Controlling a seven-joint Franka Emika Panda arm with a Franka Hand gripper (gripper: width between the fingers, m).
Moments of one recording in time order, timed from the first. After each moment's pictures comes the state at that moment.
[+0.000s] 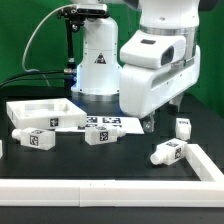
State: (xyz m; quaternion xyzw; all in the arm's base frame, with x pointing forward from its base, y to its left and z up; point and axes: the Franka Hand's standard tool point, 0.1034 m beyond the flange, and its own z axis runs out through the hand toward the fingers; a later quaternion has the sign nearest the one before) arm 0.550 0.080 0.084 -0.92 -0.38 0.05 0.05
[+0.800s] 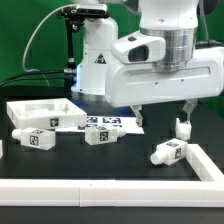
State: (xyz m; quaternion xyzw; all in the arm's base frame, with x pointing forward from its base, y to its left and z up) arm 0.539 0.091 0.072 -1.00 0.05 0.06 0.03
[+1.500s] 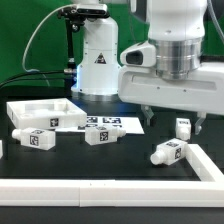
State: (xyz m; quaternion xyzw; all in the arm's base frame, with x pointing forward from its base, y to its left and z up) arm 0.538 0.101 0.057 -0.95 0.30 0.07 0.04
